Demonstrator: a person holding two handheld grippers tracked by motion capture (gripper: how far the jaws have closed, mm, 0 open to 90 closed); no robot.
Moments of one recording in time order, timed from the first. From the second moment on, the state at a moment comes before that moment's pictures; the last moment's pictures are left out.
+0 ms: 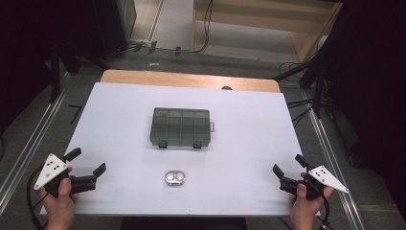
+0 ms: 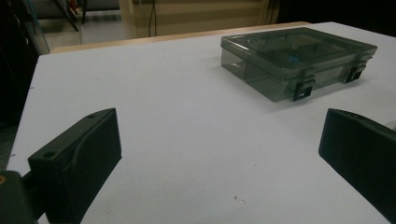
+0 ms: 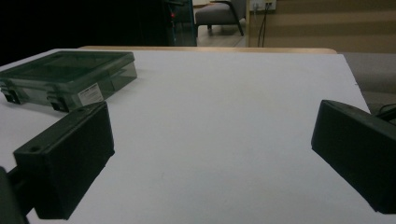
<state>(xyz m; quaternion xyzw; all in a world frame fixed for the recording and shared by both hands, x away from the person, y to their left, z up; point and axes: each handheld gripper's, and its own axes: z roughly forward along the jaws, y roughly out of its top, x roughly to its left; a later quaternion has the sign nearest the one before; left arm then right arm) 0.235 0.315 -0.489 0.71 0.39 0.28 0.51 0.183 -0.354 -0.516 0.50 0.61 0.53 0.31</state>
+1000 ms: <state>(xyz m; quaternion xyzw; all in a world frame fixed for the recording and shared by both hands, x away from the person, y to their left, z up) 0.245 0.267 -0.457 0.73 0.35 0.24 0.54 0.202 -0.325 -0.483 0.47 0.63 0.54 0.30</state>
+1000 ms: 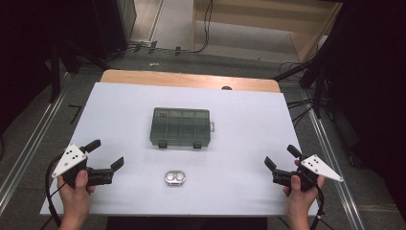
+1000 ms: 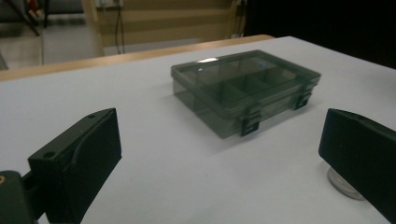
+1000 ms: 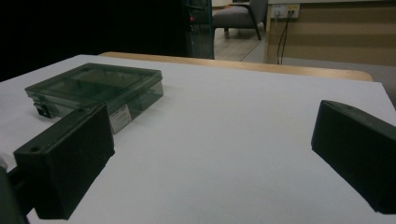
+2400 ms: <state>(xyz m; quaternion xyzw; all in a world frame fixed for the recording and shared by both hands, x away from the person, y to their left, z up) 0.288 0.218 -0.445 0.73 0.35 0.20 0.55 0.261 -0.269 -0.449 0.45 0.66 0.54 0.29</state>
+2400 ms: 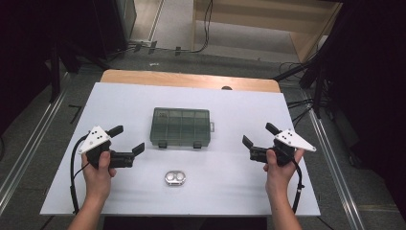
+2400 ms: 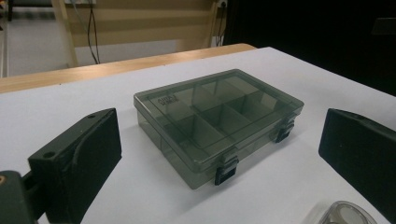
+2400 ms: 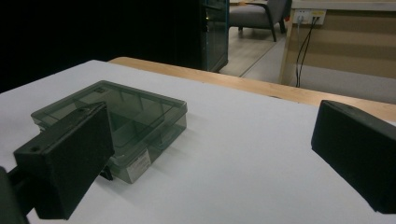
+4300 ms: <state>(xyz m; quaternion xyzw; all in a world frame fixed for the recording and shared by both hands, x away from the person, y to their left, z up) 0.337 0.197 -0.469 0.73 0.39 0.17 0.53 0.316 -0.199 -0.473 0.43 0.69 0.54 0.22</state>
